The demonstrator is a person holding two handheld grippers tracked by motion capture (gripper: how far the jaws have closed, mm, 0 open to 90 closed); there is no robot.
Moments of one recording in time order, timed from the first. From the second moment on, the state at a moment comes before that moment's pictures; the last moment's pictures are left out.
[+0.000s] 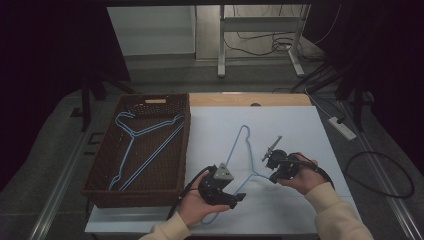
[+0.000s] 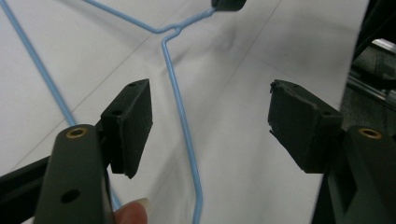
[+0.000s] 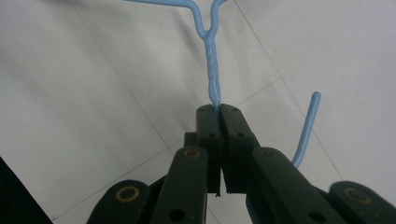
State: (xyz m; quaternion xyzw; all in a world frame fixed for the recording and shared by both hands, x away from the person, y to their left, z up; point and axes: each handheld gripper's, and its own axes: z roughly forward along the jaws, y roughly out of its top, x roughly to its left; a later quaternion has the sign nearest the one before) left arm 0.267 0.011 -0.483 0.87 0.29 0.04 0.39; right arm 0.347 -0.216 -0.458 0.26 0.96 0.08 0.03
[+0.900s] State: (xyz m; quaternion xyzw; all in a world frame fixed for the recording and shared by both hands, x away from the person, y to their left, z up) left arm 0.304 -0.012 -0.520 0.88 0.34 -0.01 0.33; right arm 0.344 -0.214 -0.448 0.26 0.96 0.10 0.04
